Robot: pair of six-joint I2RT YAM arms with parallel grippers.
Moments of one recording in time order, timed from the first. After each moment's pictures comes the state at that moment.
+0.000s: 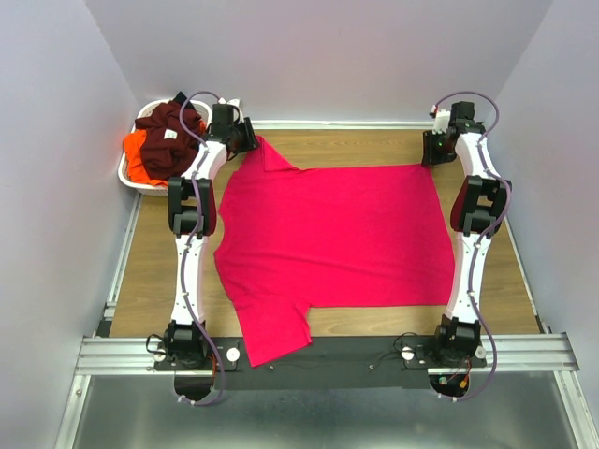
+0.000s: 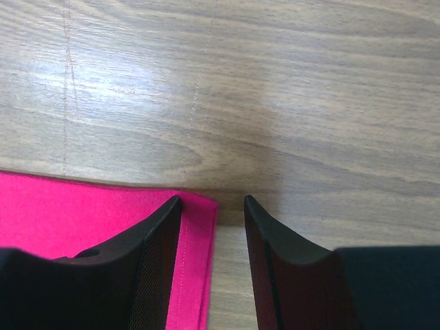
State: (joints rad) left arm -0.07 2.64 2.30 -0.30 0.26 -0.30; right arm -0.15 2.59 2.37 -0.77 -0.22 -0.26
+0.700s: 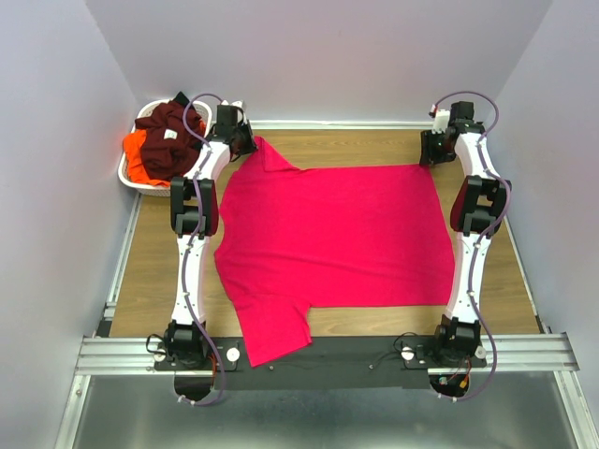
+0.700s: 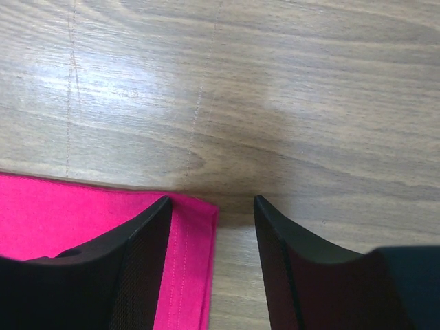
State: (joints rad) left arm -0.08 2.64 2.30 -0.32 0.24 -0.33; right arm -0.15 2.59 2.37 -0.76 -0.23 -0.26
